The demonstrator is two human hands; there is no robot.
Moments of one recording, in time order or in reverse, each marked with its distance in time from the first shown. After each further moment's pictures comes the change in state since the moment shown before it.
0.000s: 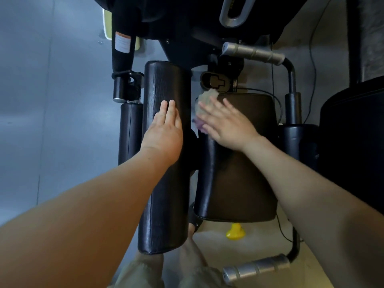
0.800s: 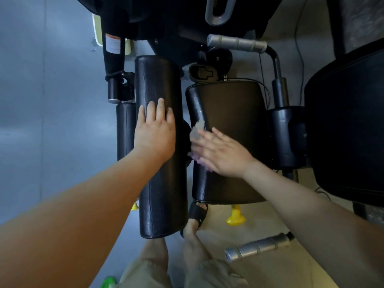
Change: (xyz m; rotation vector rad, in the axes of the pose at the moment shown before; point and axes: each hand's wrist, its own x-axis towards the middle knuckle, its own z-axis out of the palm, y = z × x) left_hand -0.041 0.007 -0.014 -0.055 0.102 -0.040; right_hand -0.095 -0.053 0.042 -0.053 -0.014 -0.158
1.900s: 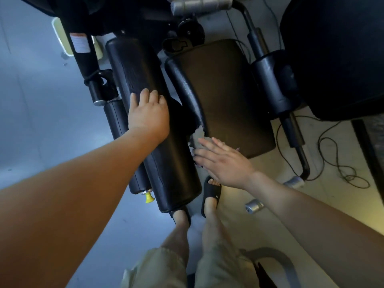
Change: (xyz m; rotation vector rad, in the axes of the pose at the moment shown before) left_hand -0.018 -0.003 0.010 0.007 0.007 0.182; right_hand -0.069 -0.129 0.061 0.136 0.166 0.206
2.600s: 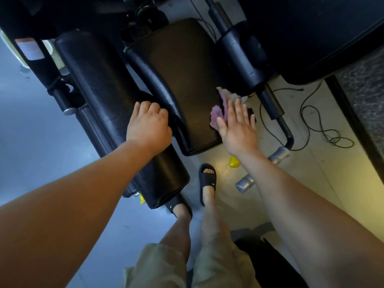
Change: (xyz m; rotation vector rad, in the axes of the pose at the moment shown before) left_hand -0.025 0.054 0.018 -0.101 0.023 0.296; right_hand -0.035 0.035 0.018 0.247 0.096 1.118
